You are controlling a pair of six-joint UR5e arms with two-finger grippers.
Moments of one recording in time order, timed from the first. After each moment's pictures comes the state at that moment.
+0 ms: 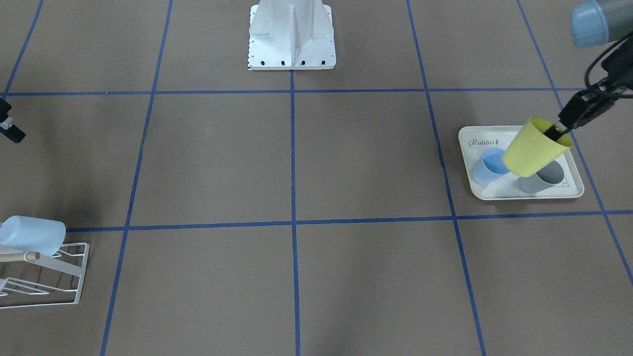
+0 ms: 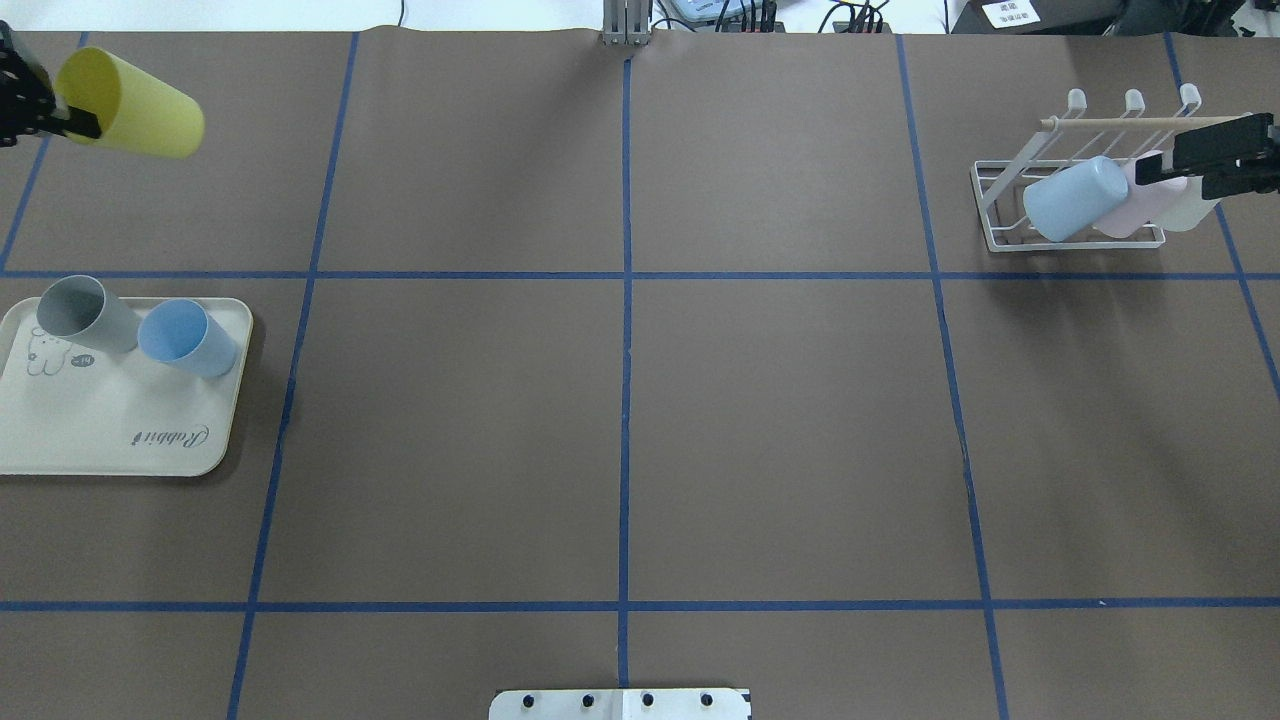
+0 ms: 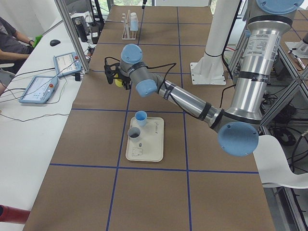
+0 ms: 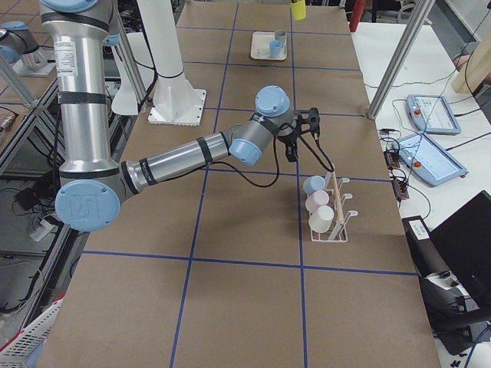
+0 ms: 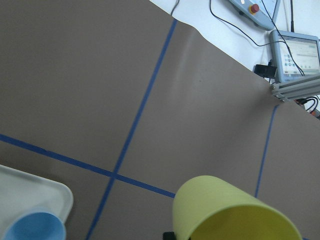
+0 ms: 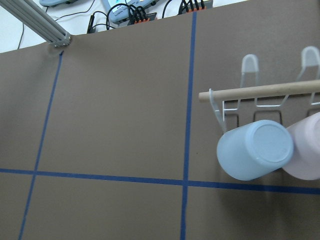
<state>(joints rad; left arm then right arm) -1.25 -1.79 -1.88 -2.16 -2.45 -1.46 1.25 -1.54 1.90 -0.89 2.39 0.98</state>
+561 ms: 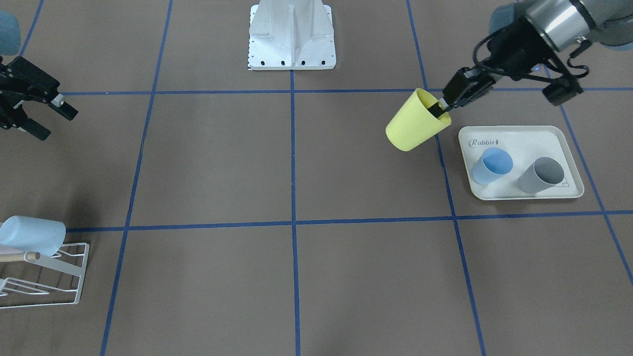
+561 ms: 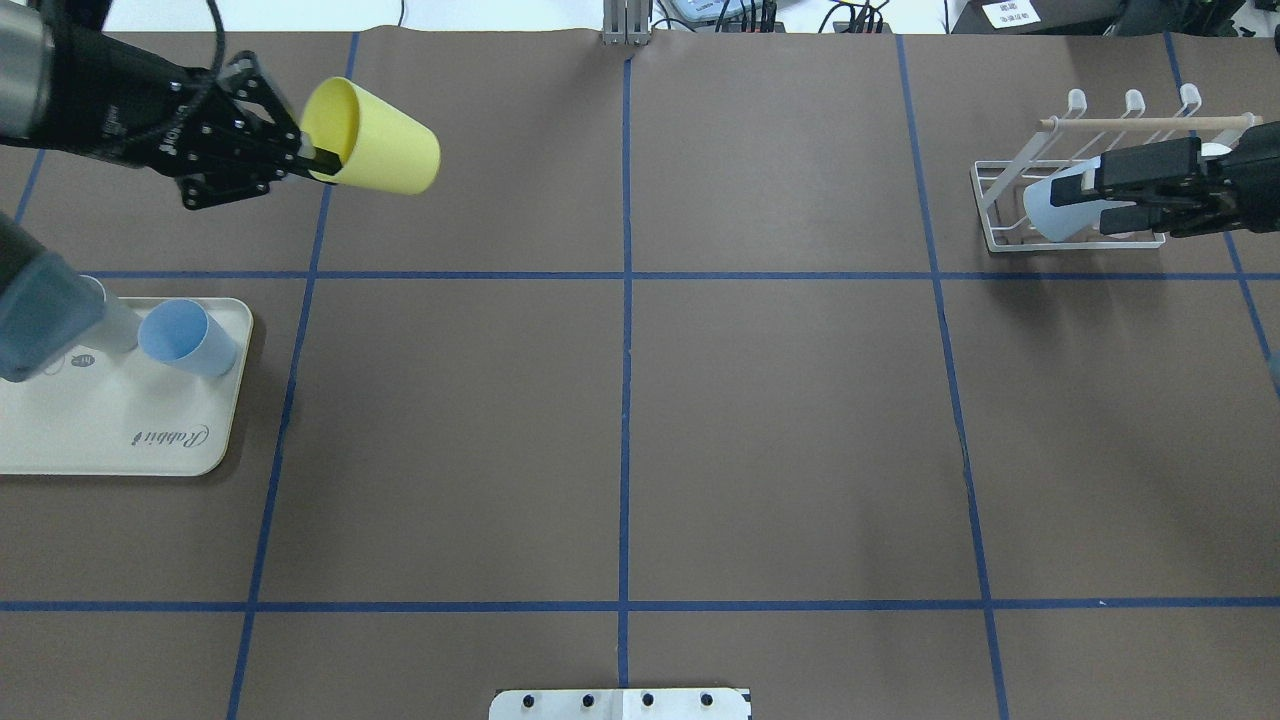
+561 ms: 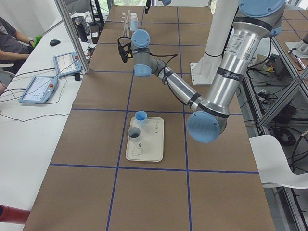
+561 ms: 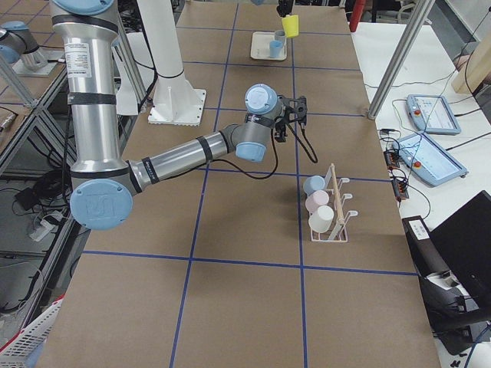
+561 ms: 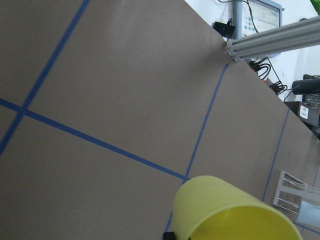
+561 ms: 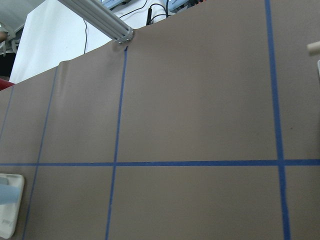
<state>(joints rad) -0.99 -1.96 -1.88 -2.39 -2.34 -1.92 1.14 -1.51 1.90 -0.59 2.38 1.31</state>
